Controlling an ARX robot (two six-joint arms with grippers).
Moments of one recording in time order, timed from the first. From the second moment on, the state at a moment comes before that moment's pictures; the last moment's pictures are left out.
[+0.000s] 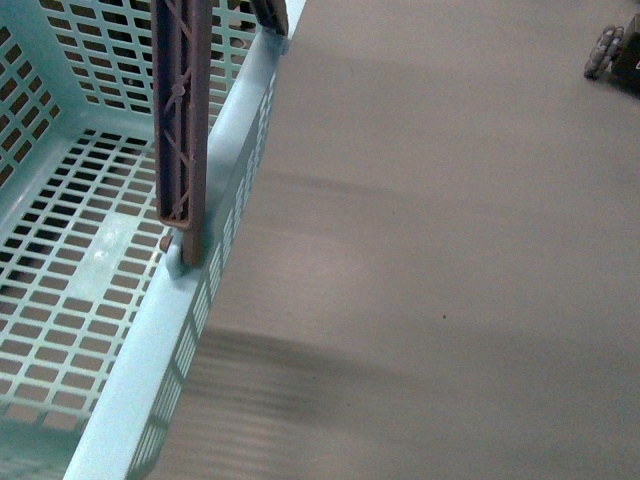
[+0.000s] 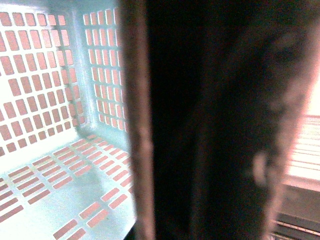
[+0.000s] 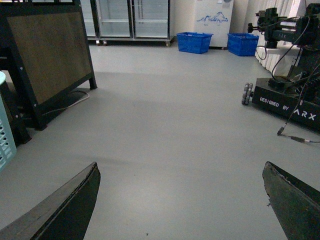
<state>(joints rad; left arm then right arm) -0.35 1.08 0.79 -0.10 -0.35 -1.52 0.00 0.00 0.01 0.00 0.00 0.00</state>
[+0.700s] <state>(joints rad) -0.38 1.00 0.83 -0.17 -0.39 -1.48 0.00 0.00 0.01 0.00 0.00 0.00</state>
